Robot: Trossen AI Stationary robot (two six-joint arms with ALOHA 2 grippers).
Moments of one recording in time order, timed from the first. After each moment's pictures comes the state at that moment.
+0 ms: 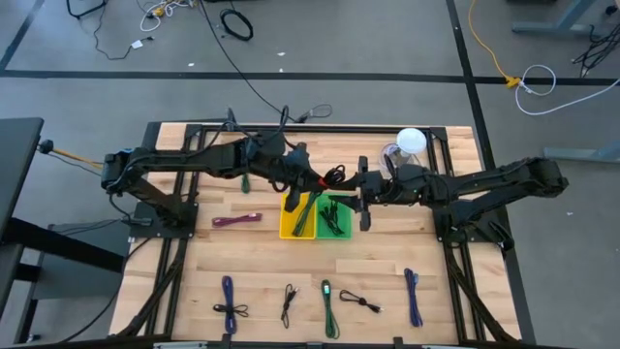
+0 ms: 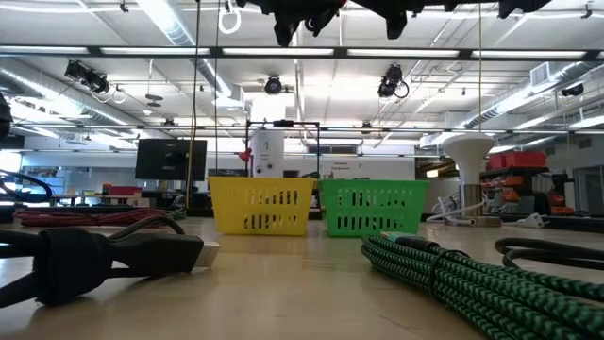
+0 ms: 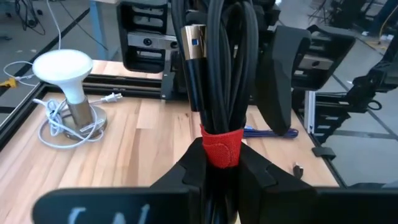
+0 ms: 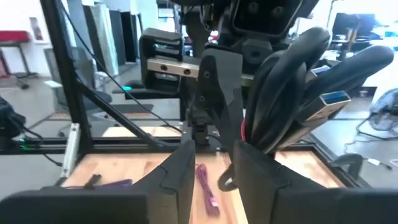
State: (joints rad) left arm 0.12 1.49 1.27 -0.11 0.24 -0.07; right arm 0.06 1.22 0.77 0.42 0.07 -0.01
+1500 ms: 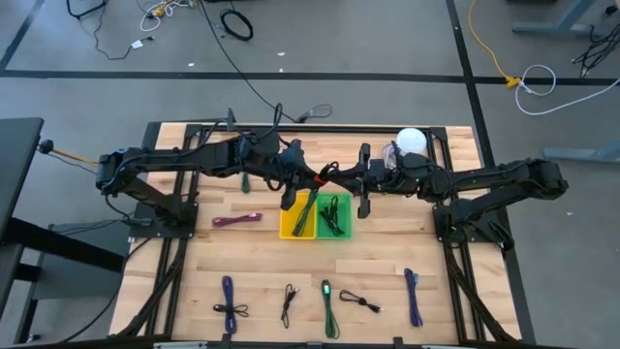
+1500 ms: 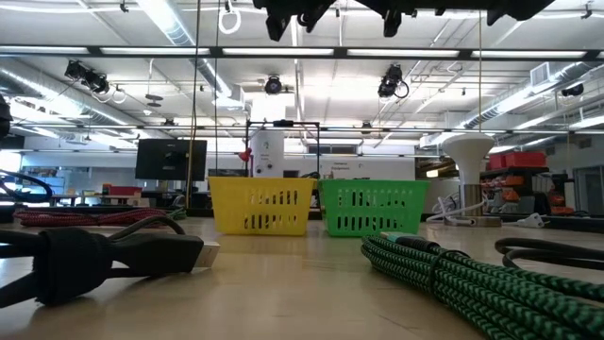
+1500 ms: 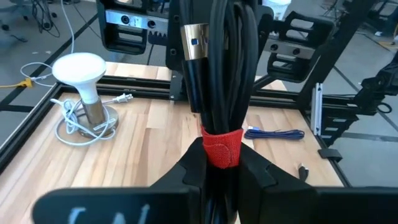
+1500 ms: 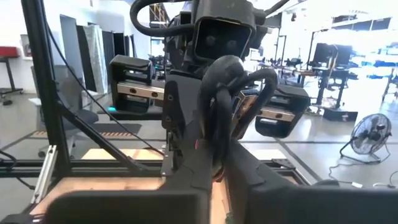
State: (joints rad) left arm 0.12 1.45 1.27 -0.16 0.20 -0.07; right arm -0.03 1.22 0.77 0.54 0.00 -0.05
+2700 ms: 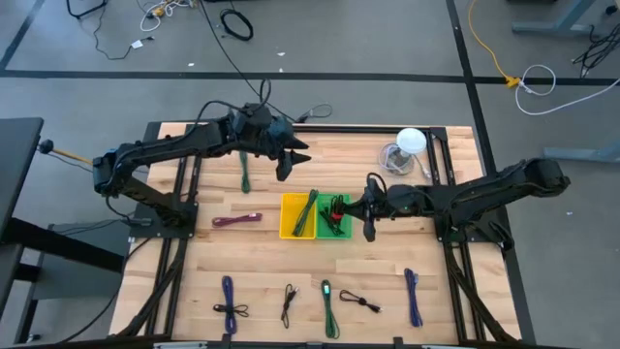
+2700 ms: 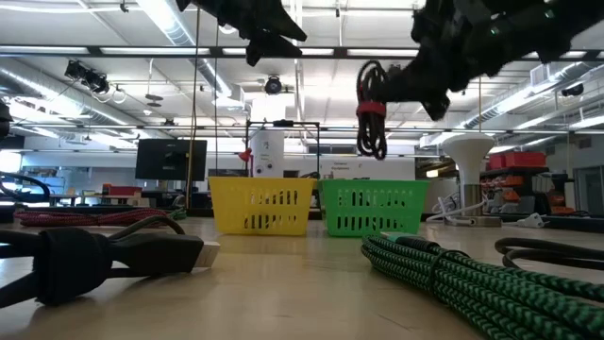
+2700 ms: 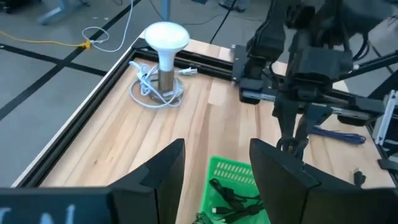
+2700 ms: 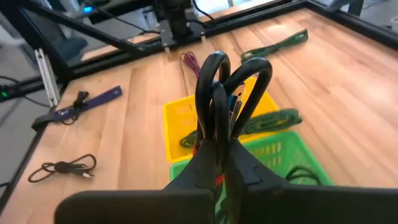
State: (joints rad) left arm 0.34 1.41 1.27 -0.30 0.20 -0.07; right arm 0.11 1.19 0.52 0.29 0.15 0.33
